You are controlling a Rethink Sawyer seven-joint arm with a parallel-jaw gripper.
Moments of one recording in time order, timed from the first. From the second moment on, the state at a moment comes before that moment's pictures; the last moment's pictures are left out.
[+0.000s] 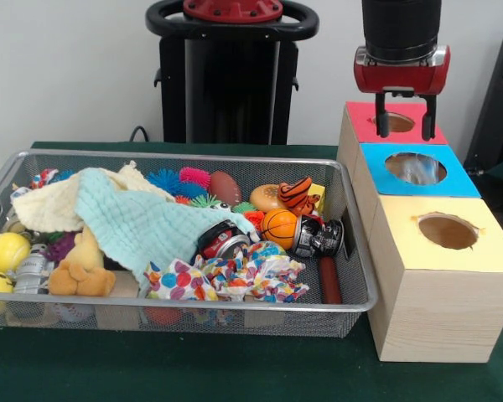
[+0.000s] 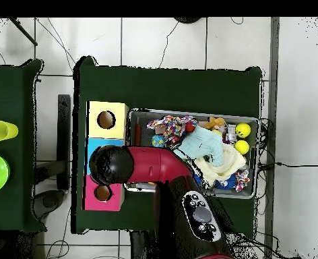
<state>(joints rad) -0.26 -0.80 0.30 1.87 0.02 0.60 2.11</state>
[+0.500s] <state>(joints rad) -0.26 -0.80 0.29 1.87 0.02 0.60 2.11</state>
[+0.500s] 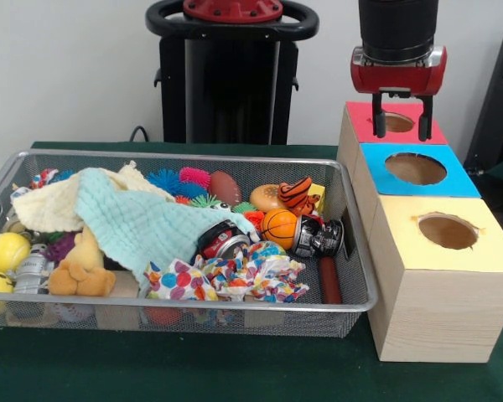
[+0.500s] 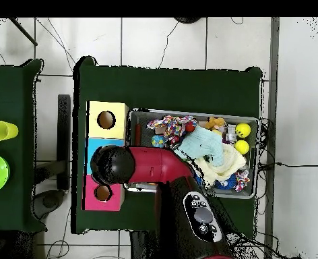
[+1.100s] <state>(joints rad) -0.27 -0.80 0.28 1.85 0.02 0.60 2.11</state>
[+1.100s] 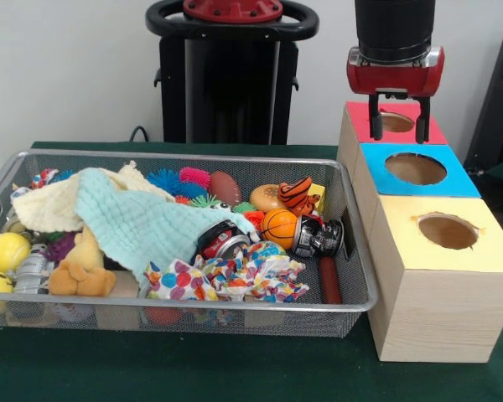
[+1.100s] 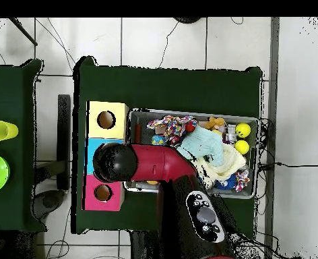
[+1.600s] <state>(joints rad) -0.33 -0.80 0.27 1.81 -0.01 0.60 2.11</state>
